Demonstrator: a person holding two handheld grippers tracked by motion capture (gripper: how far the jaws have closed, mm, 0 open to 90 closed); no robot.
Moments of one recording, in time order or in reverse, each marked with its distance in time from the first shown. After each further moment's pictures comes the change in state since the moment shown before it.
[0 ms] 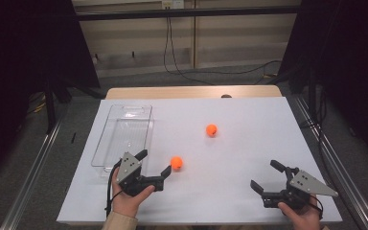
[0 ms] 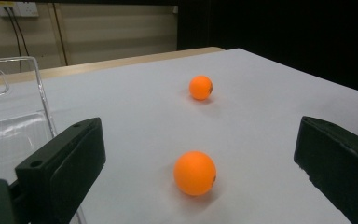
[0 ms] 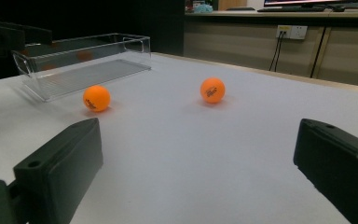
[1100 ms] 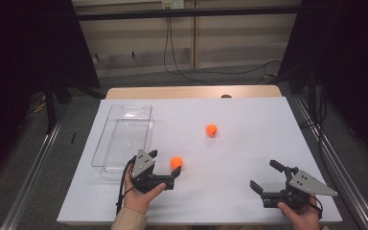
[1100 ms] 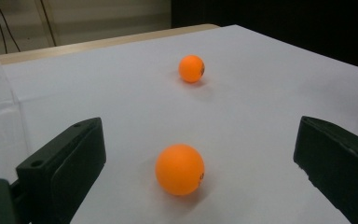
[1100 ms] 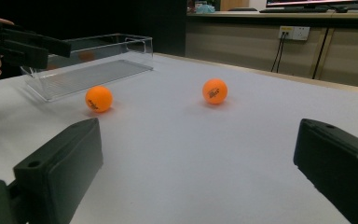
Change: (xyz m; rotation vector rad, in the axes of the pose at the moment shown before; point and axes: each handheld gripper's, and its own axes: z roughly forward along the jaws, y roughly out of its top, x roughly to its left) left arm -0.012 -0.002 0.026 0.092 -0.012 0.013; right arm 0.000 0.001 0.001 -0.001 0.011 -0.013
